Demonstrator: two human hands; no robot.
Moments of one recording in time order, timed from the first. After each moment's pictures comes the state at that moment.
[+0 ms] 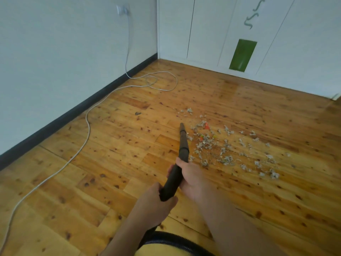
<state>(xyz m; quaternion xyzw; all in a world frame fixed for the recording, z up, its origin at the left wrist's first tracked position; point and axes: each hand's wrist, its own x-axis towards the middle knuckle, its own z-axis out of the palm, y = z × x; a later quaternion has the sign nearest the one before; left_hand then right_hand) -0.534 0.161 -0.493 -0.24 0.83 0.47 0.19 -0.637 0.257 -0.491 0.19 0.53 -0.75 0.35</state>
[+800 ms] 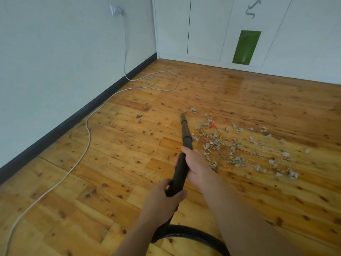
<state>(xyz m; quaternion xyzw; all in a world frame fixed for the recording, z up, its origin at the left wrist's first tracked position) -0.586 0.151 -0.541 -0.23 0.81 0.52 0.11 -0.715 0.230 -0.532 0.16 0.56 -0.75 0.32</state>
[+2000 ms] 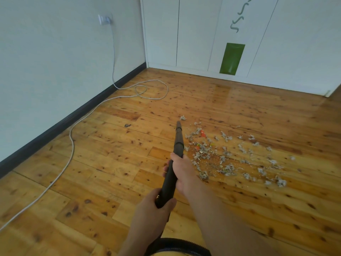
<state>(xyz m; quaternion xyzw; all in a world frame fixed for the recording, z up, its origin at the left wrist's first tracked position) -0.602 0.159 -0.540 -0.24 0.81 0.53 0.07 -0.732 0.223 -0.539 0.15 0.58 -0.75 0.27</state>
